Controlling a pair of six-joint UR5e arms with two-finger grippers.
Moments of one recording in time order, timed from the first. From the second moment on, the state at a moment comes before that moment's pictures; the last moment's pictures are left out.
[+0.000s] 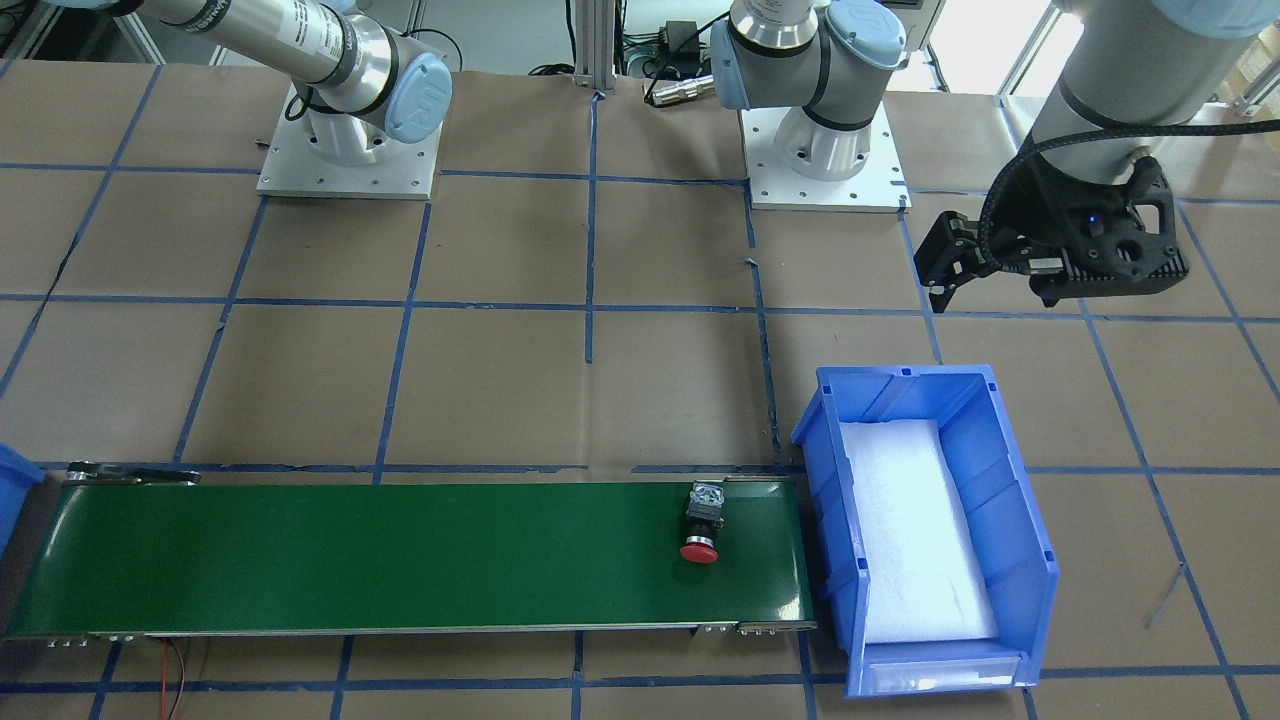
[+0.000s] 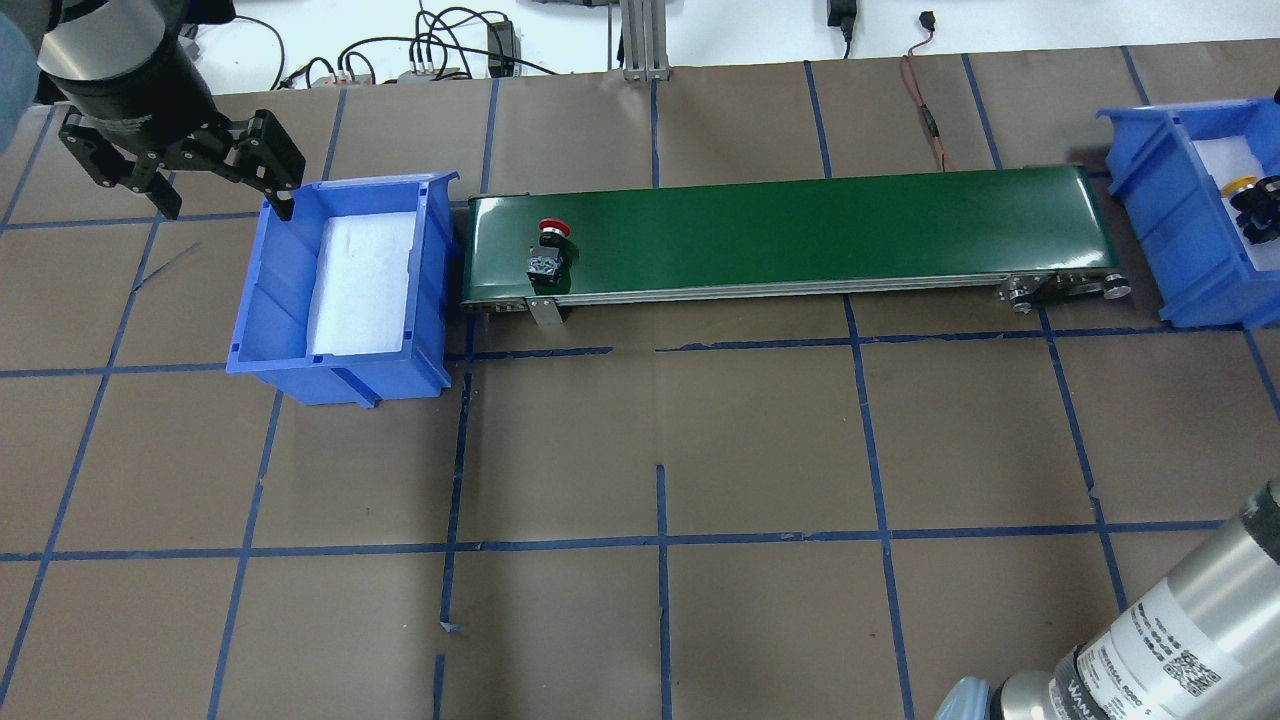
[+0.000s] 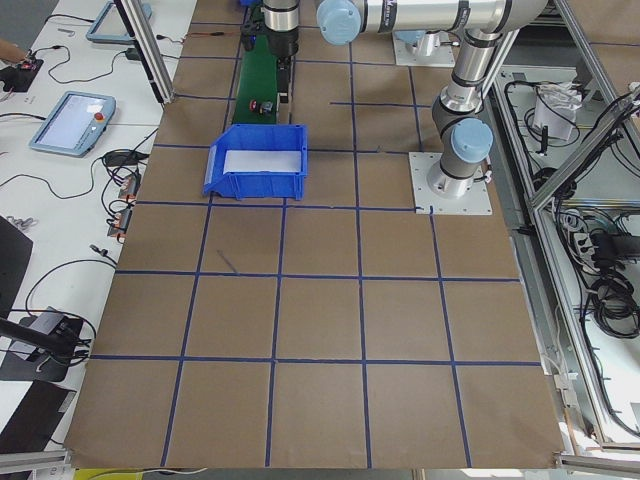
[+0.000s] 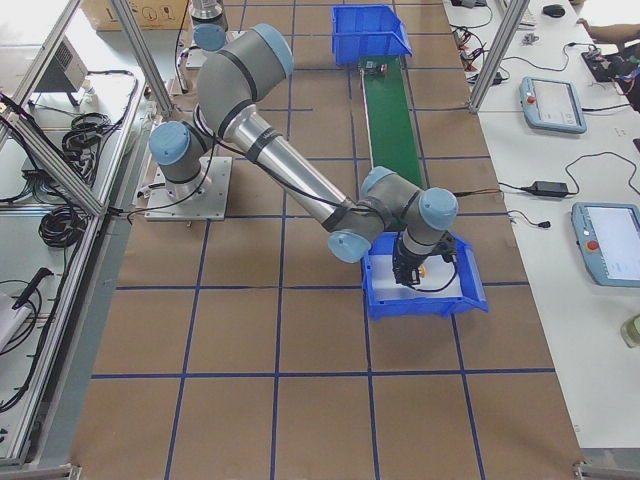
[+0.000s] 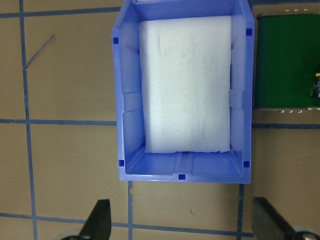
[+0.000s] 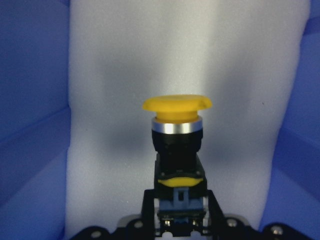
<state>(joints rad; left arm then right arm) -1.44 -1.63 -1.51 -1.55 1.69 0.13 0.91 -0.90 1.27 -1.92 -1.64 -0.81</state>
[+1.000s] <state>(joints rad) -1.44 -1.68 -1.53 -1.52 1.61 0.14 0.91 -0.90 1.25 -1.92 -1.62 -0.82</state>
